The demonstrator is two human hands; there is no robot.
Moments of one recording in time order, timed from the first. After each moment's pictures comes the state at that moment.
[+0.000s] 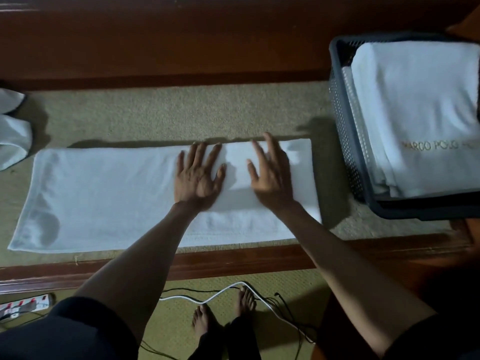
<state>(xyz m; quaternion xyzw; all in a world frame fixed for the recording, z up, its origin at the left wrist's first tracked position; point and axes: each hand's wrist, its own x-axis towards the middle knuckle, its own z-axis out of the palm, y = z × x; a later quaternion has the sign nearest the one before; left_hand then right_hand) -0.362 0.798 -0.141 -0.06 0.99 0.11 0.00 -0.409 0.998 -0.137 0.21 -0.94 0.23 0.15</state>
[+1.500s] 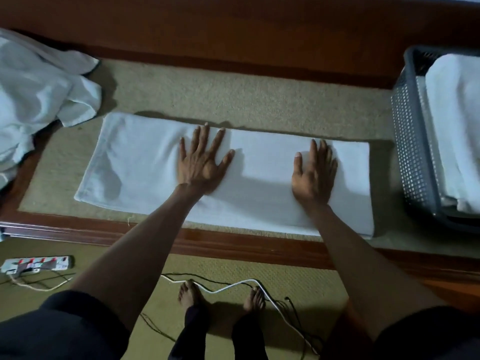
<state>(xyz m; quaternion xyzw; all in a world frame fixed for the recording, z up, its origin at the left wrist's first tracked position) -0.316 0.693 -0.138 -0.16 0.98 0.11 0.05 -0.387 0.959 -0.157 0.05 -0.98 0.18 0.07</state>
